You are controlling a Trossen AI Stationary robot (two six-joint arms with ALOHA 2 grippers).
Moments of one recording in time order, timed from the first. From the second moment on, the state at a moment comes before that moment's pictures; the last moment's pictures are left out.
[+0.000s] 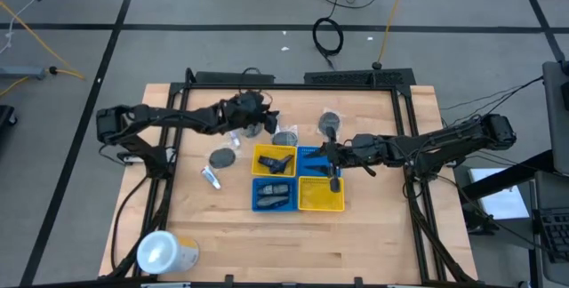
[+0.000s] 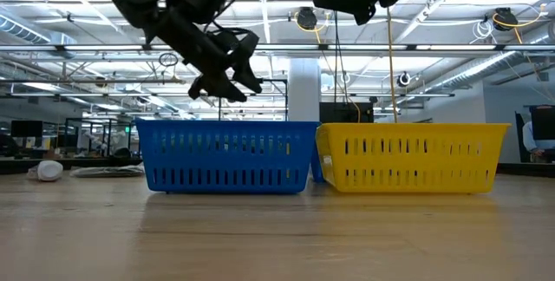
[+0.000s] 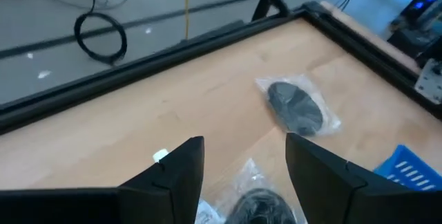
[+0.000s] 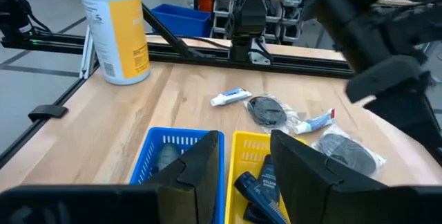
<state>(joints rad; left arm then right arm) 0.34 1.52 0.85 0.18 -0.23 -0.47 0.12 1.24 0.76 0.23 0.08 -0.04</state>
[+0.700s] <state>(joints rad) 0.50 1.97 1.44 -0.45 -0.02 -0.50 0.17 1.24 0.76 0.20 0.08 -0.04</state>
